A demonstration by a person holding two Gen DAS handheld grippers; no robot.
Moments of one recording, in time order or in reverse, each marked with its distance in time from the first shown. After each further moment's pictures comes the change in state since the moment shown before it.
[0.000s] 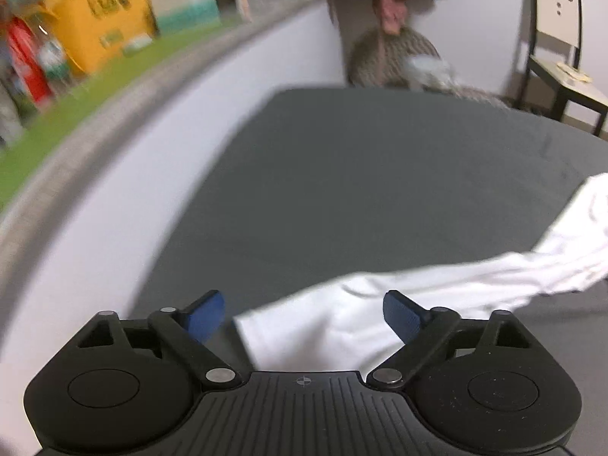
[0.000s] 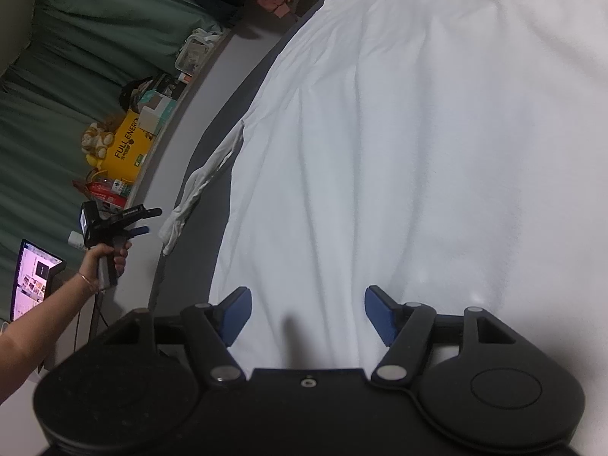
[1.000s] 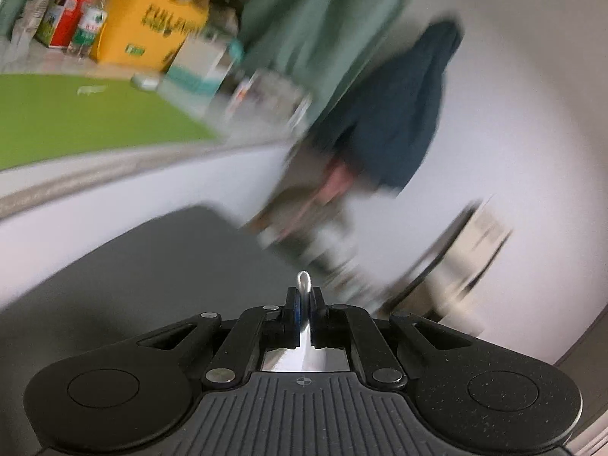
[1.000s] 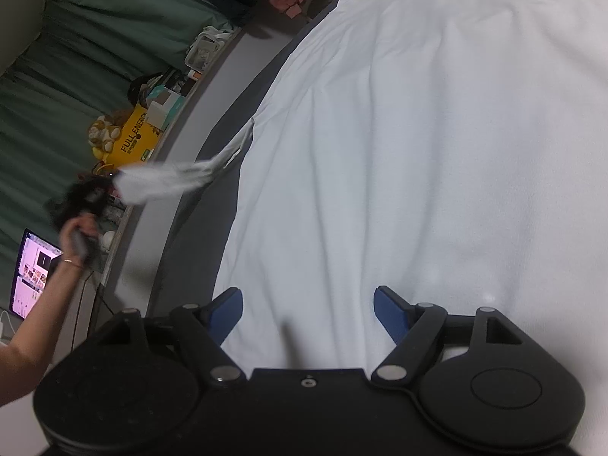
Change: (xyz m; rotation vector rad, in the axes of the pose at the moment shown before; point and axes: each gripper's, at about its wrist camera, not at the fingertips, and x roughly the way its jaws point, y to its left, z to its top) left arm -0.092 0.017 0.018 -0.585 -0.420 -0.492; right arm 0.002 0.004 0.000 -0.038 -0.005 0.011
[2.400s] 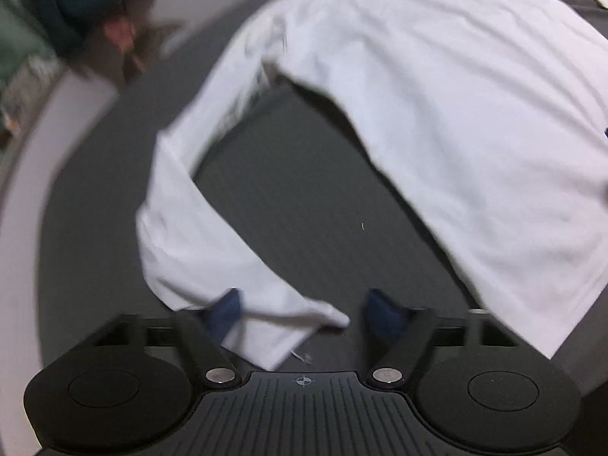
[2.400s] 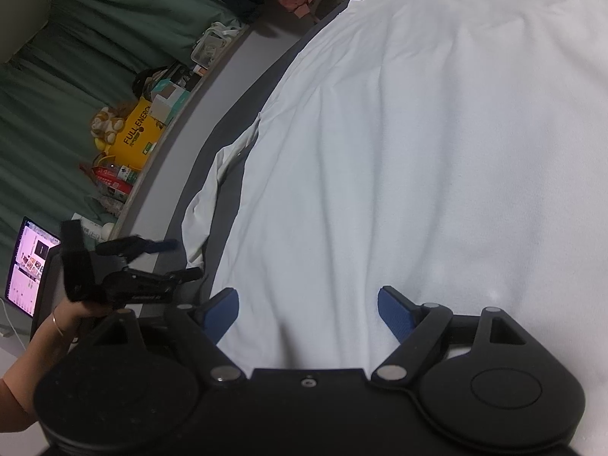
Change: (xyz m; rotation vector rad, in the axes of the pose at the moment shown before) left arm 0.006 -0.141 -0.274 1.198 0.780 0.142; right arm 0.001 0.004 0.002 -0.043 0.001 0.000
